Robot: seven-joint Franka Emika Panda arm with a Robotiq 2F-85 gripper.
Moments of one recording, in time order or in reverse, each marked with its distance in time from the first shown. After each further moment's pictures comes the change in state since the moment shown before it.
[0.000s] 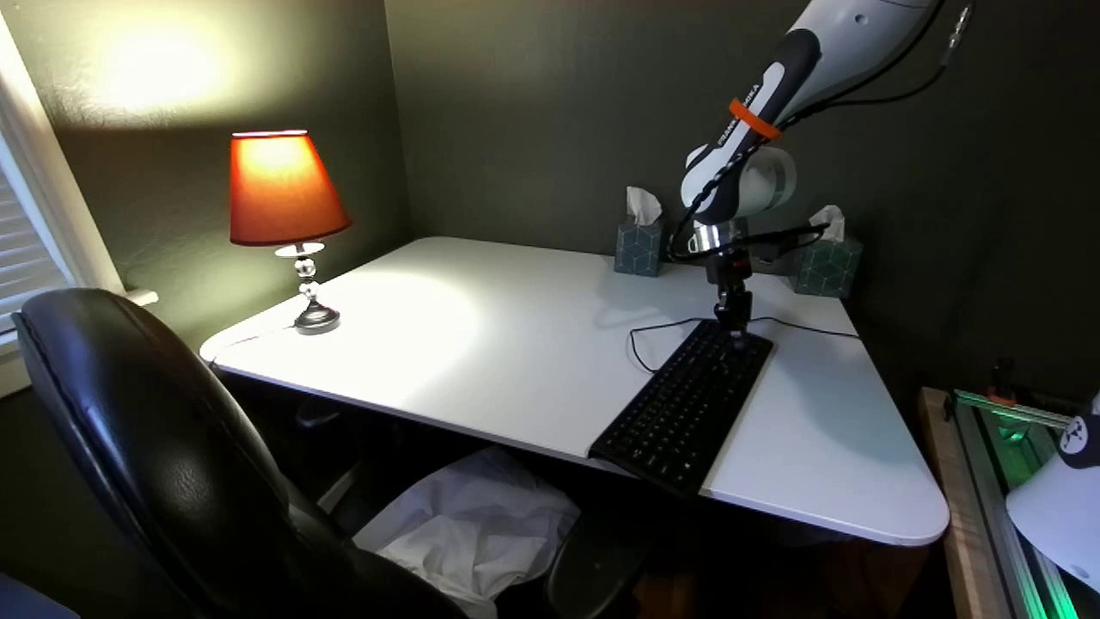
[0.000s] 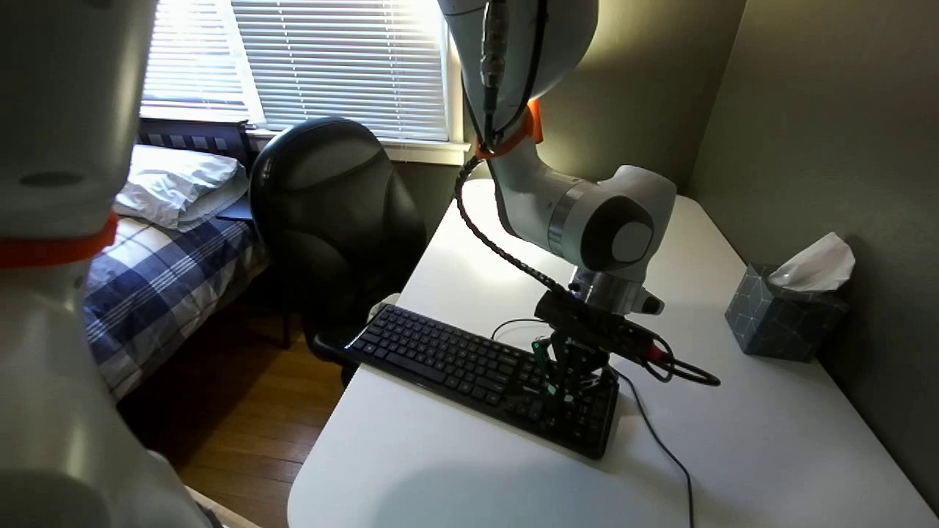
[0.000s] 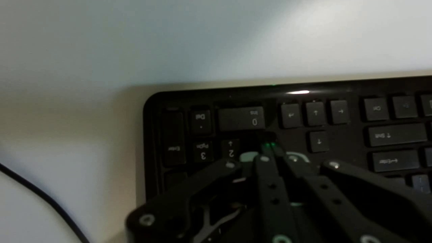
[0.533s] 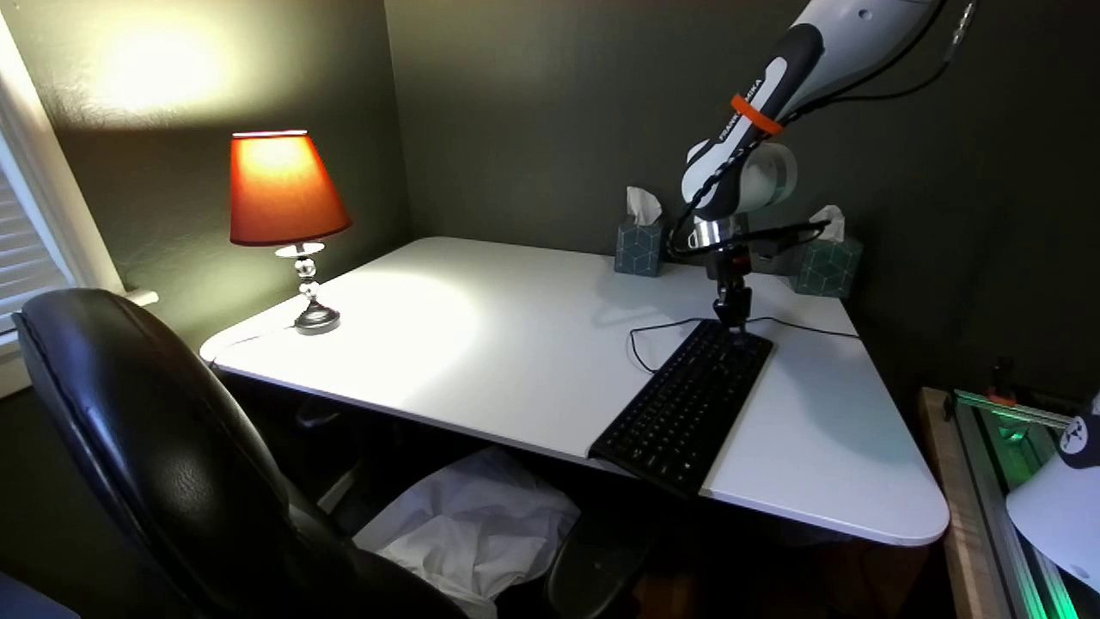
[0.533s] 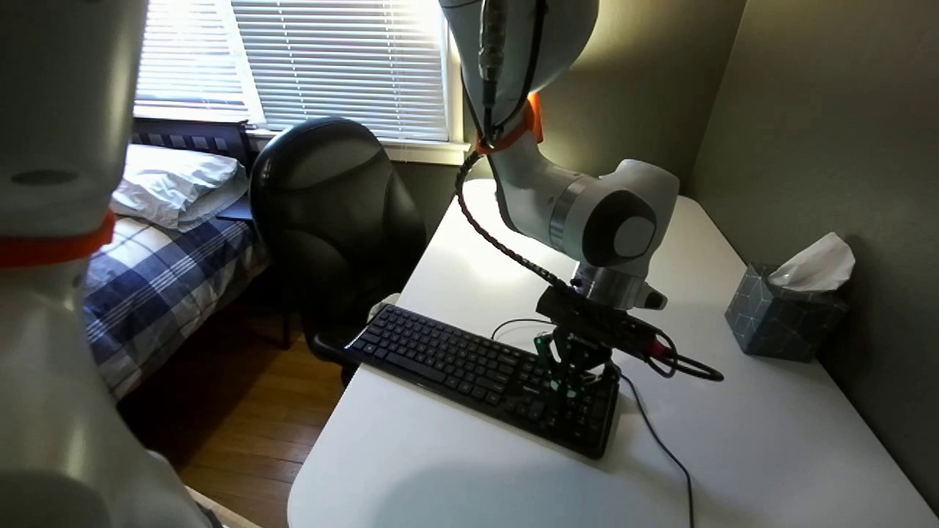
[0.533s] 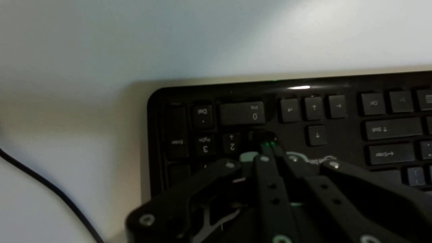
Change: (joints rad) arm -0.002 -0.016 -0.001 -0.002 0.000 0.001 0.002
